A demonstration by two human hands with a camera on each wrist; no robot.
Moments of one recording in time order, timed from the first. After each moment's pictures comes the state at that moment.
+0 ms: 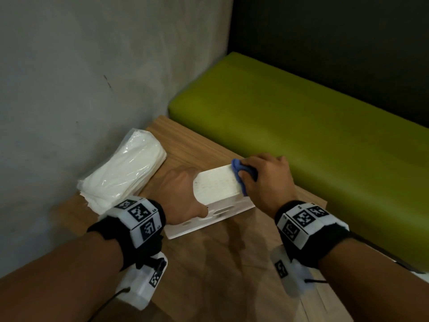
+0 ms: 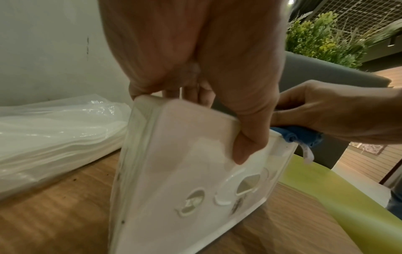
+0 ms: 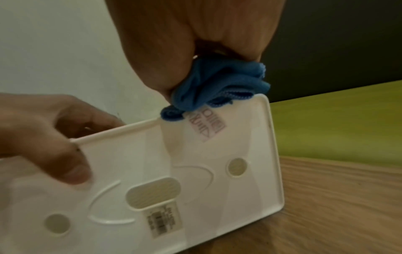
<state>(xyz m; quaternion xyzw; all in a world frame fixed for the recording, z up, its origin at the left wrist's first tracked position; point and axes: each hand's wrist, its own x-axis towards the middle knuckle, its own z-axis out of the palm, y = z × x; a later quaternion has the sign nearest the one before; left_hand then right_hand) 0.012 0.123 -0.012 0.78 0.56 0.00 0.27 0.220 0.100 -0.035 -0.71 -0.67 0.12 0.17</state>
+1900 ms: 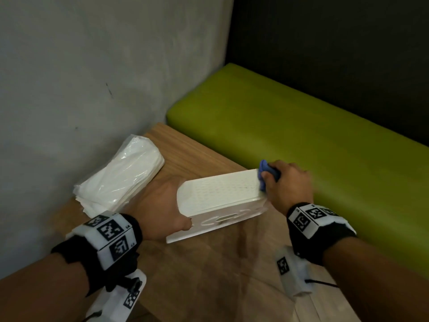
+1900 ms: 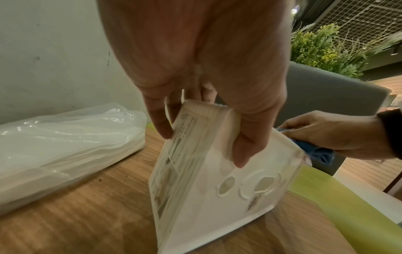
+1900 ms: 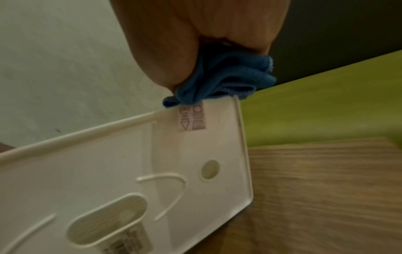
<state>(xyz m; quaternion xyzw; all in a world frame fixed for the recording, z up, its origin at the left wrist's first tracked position) -0.016 0.112 -0.005 0.78 0.55 0.03 0.28 0.255 0.104 -0.030 -0.80 -0.56 0.10 0.17</state>
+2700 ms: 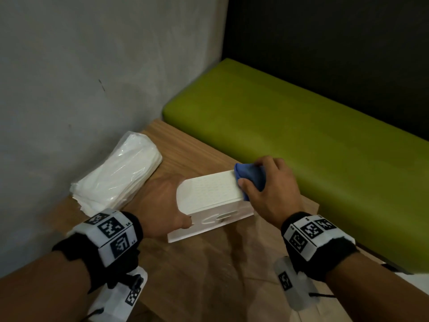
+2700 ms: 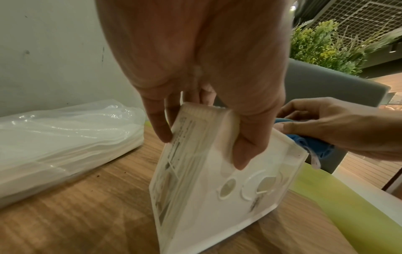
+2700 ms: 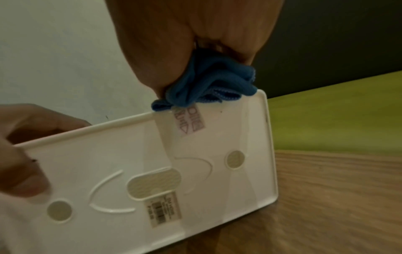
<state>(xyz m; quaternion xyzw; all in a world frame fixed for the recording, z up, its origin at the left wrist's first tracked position) -0.008 0.112 -0.007 0.78 0.56 0.00 0.28 0.227 0.080 -0.024 -0.76 -0.60 0.13 0.21</state>
